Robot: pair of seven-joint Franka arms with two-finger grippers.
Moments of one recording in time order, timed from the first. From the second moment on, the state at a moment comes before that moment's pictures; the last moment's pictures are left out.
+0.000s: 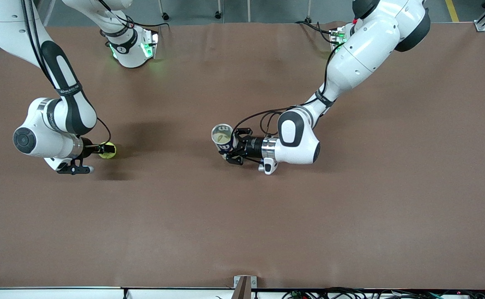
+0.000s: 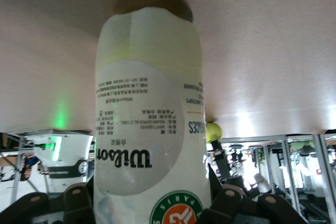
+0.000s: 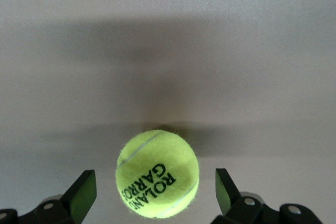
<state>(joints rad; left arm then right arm) -0.29 0.88 -0.46 -1.58 -1.25 2.32 -0.81 -0.06 0.39 -0.03 -2.12 0.07 2.24 -0.14</state>
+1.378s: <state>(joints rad) -0.16 0.83 -0.52 -1.71 -1.25 2.27 -0.71 -0.01 0.33 -0.02 -2.01 0.07 2.02 -0.12</state>
